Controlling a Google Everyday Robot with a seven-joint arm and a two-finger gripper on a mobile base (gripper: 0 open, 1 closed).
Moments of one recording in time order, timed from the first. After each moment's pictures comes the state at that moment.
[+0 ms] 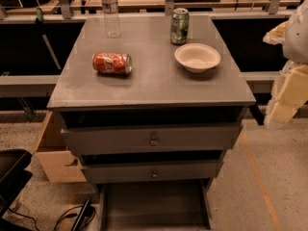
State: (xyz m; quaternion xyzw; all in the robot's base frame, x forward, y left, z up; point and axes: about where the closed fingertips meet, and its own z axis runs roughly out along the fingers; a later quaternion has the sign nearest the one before) arm 0.438 -0.215 0.984 -0.60 0.78 -0.04 0.17
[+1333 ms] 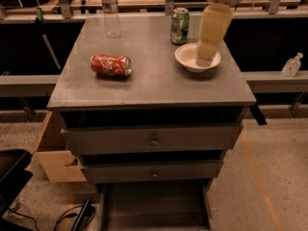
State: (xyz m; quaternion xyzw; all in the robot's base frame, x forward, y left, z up) arm 0.543 -0.129 1.038 -0.57 0.79 -0.14 0.15
